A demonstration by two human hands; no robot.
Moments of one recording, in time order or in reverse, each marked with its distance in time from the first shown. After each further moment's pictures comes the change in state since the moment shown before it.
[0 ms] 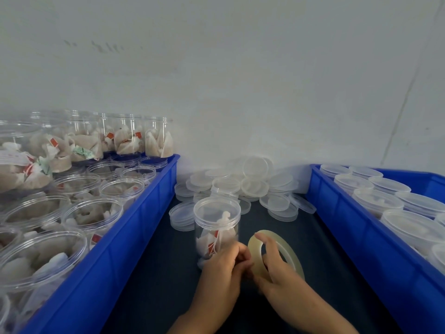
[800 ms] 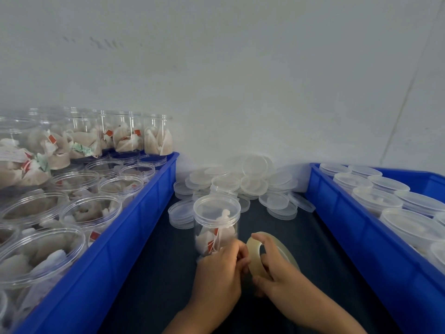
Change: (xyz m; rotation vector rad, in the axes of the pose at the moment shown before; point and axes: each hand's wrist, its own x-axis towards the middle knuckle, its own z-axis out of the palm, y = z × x) left_hand -0.003 0.002 -0.001 0.252 0.027 0.096; right_hand 0.009 0.018 -0.006 -0.061 -0.087 -0.011
